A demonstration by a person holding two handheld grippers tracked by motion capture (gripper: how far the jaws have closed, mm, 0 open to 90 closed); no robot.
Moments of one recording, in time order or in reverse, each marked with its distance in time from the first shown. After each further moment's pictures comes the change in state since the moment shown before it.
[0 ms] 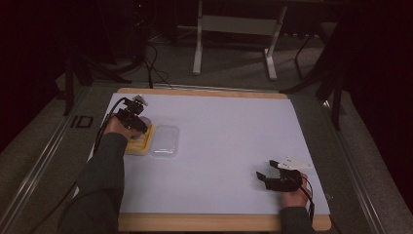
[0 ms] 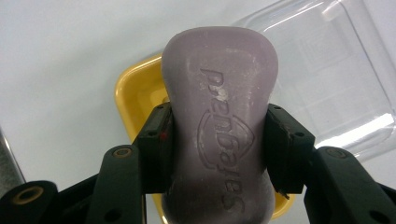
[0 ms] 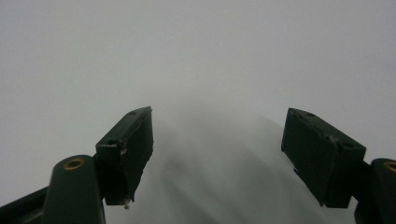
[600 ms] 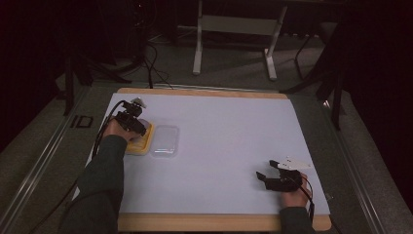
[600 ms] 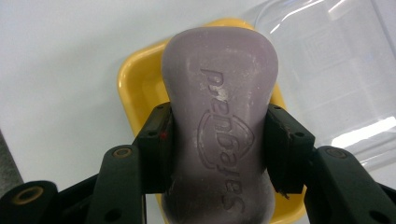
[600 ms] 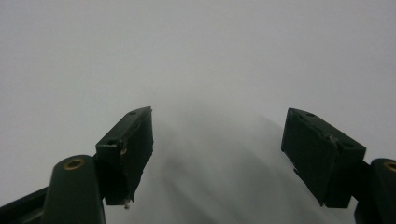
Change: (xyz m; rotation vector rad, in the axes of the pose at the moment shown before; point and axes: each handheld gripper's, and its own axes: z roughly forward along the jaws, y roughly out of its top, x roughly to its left) left arm 0.003 -0.006 0.013 0.021 0.008 -0.024; right arm 0.001 0.000 0.000 0.000 -0.005 -0.003
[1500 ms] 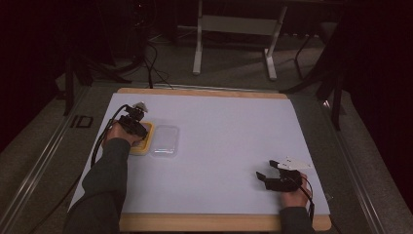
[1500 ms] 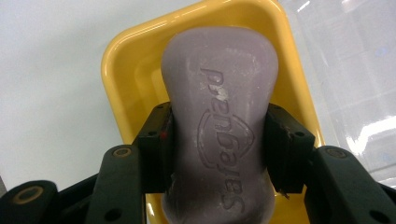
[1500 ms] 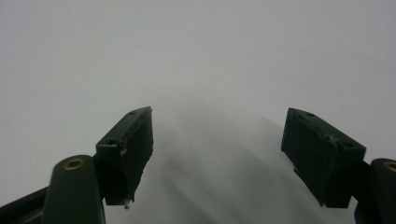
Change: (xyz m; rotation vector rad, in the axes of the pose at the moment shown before) left arm -0.003 0.000 0.021 0.047 0.026 -0.032; right arm 0.000 0.000 0.000 0.001 0.001 -0.001
